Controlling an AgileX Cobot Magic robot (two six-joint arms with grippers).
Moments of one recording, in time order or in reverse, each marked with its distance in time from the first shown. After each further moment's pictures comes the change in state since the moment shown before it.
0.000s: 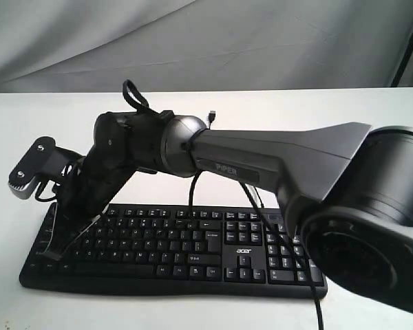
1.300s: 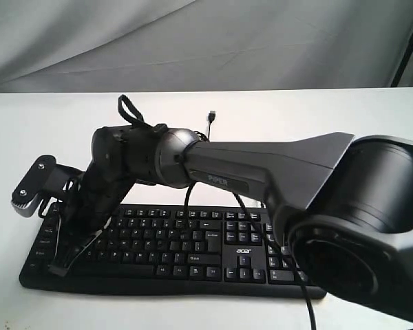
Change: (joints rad) left arm 0.000 0.000 0.000 0.000 0.000 0.000; right arm 0.012 0.041 -0.003 -0.015 0.035 0.000
